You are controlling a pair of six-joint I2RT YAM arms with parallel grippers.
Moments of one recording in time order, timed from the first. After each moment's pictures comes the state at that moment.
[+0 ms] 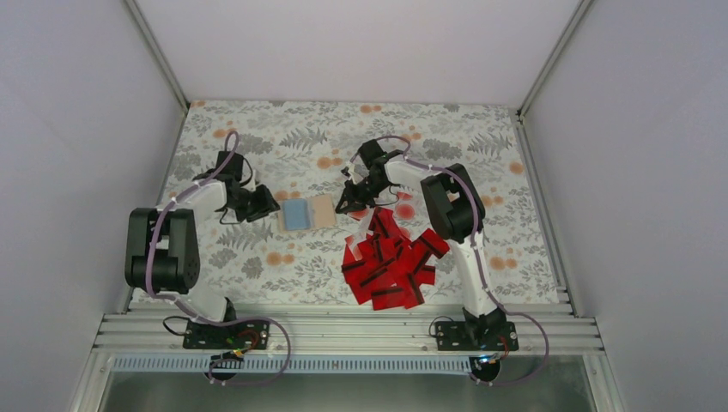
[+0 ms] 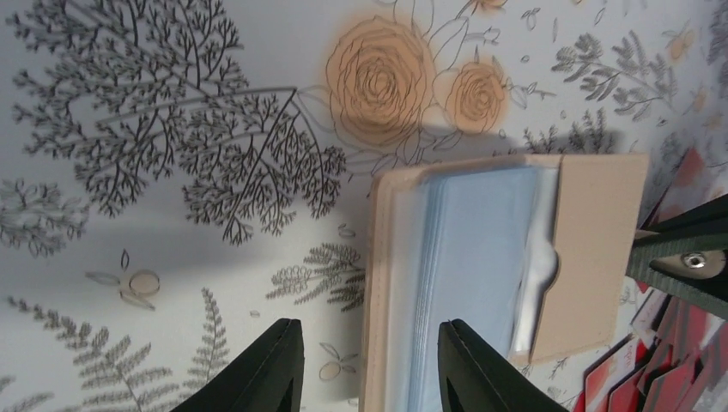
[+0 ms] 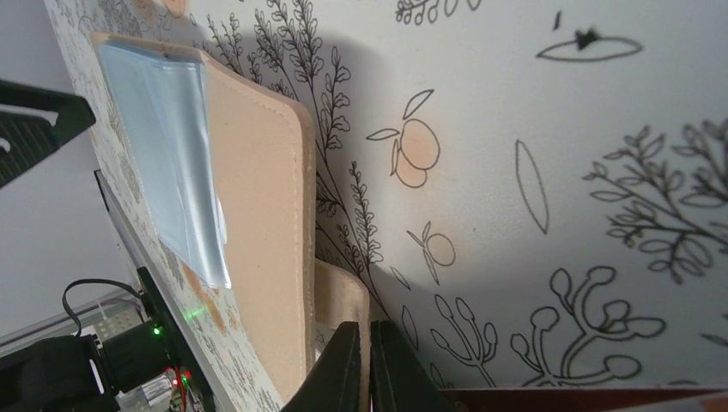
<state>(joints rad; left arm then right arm) -0.03 1.60 0.92 -0.58 0.41 -0.39 0.54 2.33 1.67 -0.68 -0.80 0.34</state>
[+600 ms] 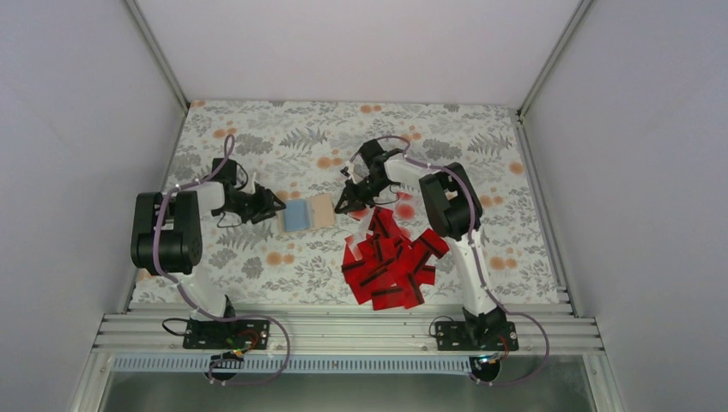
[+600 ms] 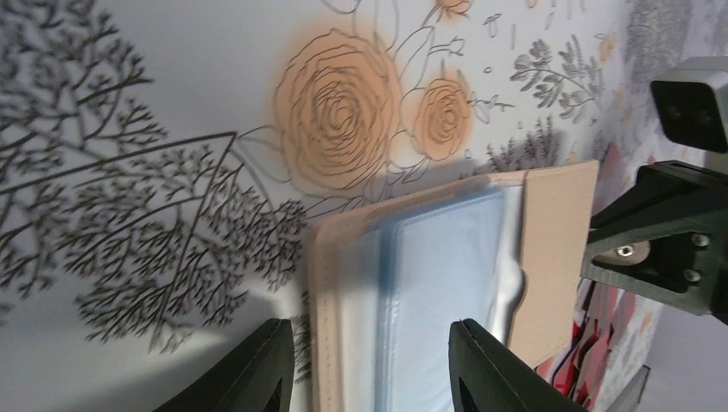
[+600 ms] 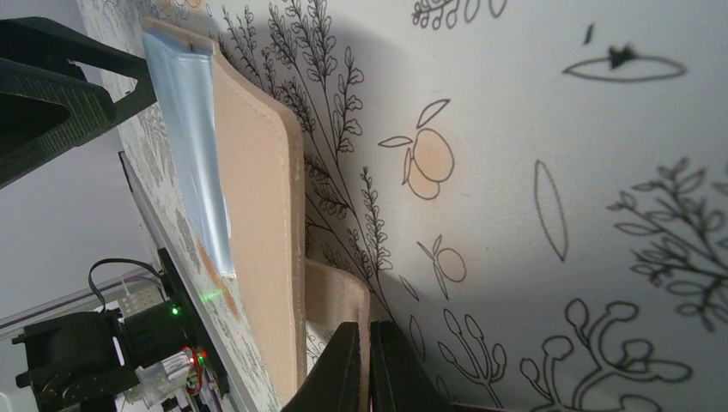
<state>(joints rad) 0.06 1.74 0.88 -0.40 0.67 -0.34 0.53 2.37 1.72 -0.72 -0.87 0.29</state>
